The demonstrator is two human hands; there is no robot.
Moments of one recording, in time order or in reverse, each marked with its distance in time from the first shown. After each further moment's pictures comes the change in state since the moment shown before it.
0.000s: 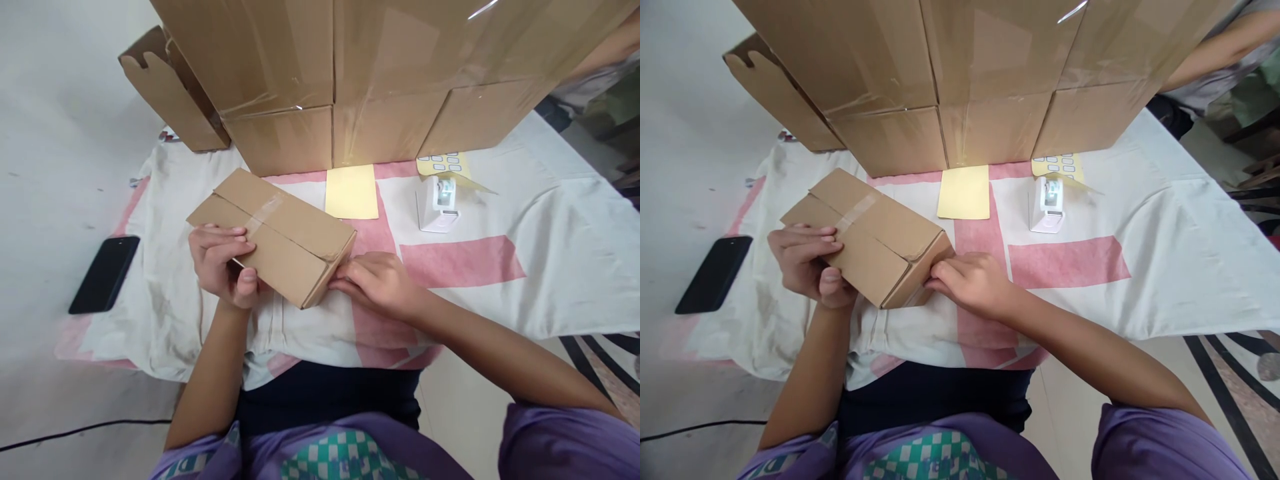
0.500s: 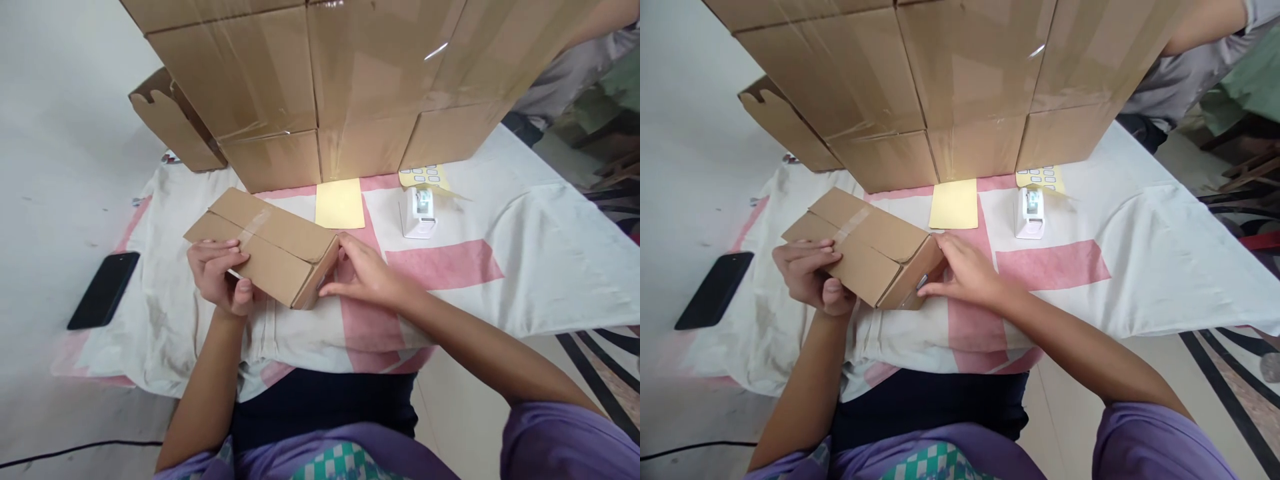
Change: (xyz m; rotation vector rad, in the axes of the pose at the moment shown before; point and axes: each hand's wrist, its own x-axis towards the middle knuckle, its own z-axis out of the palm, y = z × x) left_hand -0.012 -0.003 -0.001 0.198 0.005 -0.078; right_hand 0.010 0.022 -0.009 0.398 -0.083 0.359
